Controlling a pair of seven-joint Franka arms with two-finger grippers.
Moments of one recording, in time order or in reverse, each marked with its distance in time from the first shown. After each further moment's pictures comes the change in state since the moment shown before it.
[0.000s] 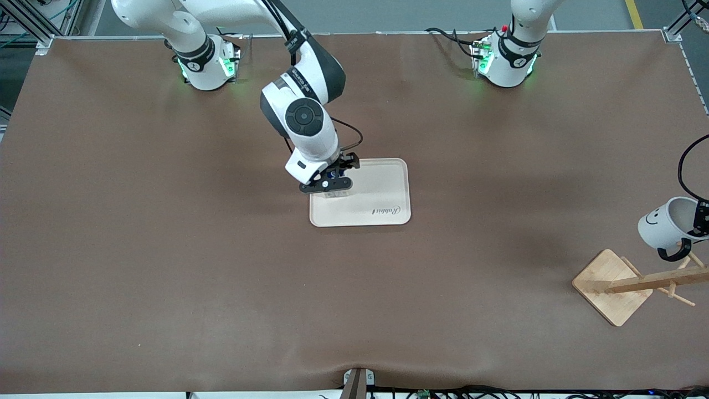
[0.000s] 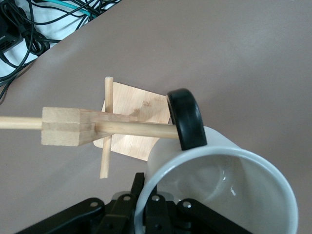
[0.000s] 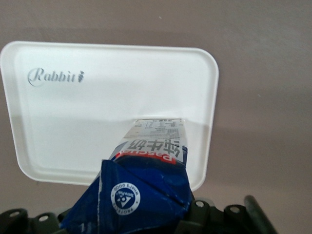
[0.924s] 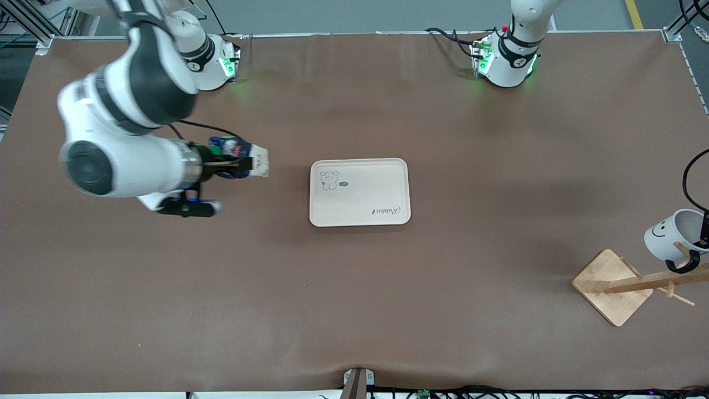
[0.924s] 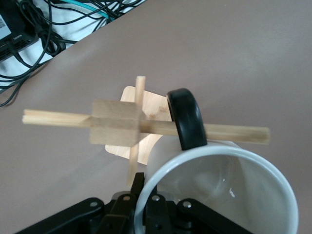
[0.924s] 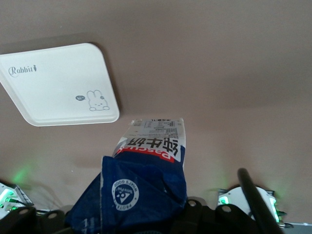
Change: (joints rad) left arm 0.003 0.080 0.020 0.057 0.000 0.054 0.001; right arm -0.490 -0.091 -0.016 0.334 0.110 -0.724 -0.236
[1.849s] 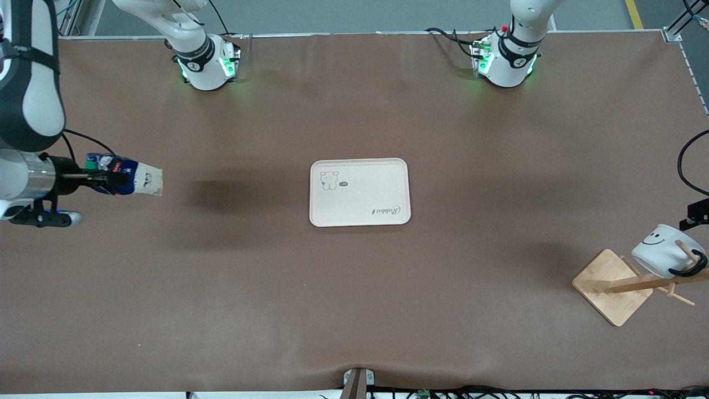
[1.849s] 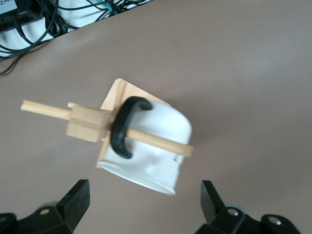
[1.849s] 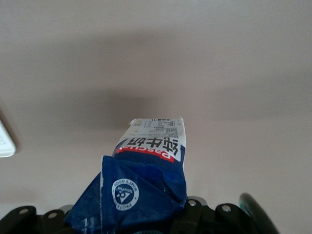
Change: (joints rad) left arm -0.027 -0.090 -0.036 0.024 0.000 -0.155 -0.267; right arm -0.347 -0.111 -0.002 -0.272 -0.251 0.219 -0.401
